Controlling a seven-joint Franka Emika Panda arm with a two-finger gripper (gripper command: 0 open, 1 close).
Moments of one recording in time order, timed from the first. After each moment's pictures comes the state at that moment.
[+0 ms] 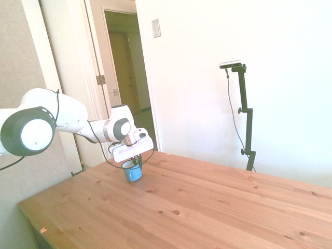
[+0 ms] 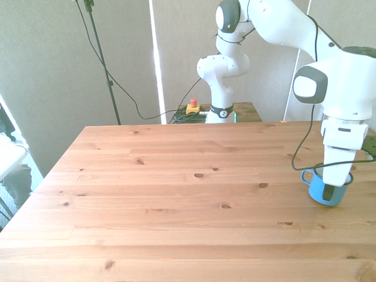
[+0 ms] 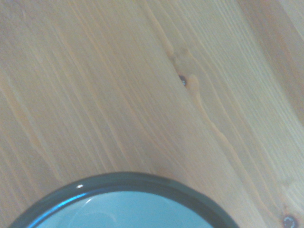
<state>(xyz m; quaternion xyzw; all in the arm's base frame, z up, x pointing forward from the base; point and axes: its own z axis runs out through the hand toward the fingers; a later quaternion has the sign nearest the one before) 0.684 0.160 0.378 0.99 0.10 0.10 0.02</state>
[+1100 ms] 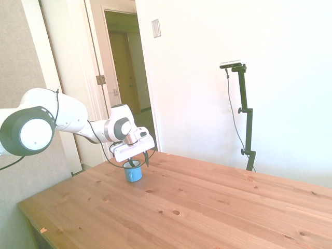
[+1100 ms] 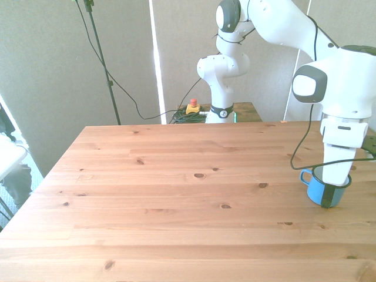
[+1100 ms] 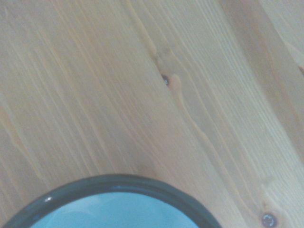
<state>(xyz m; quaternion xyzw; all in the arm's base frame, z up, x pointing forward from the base) 0.686 0.157 0.382 0.99 0.11 0.12 0.03</state>
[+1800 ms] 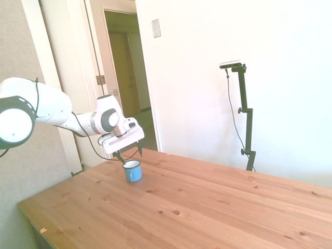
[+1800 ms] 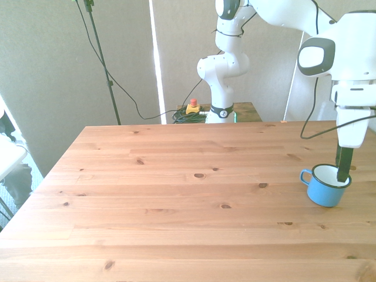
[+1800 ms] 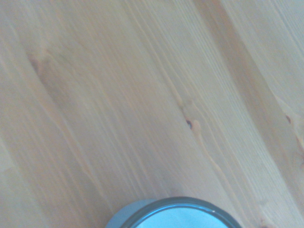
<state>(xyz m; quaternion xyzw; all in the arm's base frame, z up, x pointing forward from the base) 0.634 0.188 0.444 0.98 0.12 0.16 0.02</state>
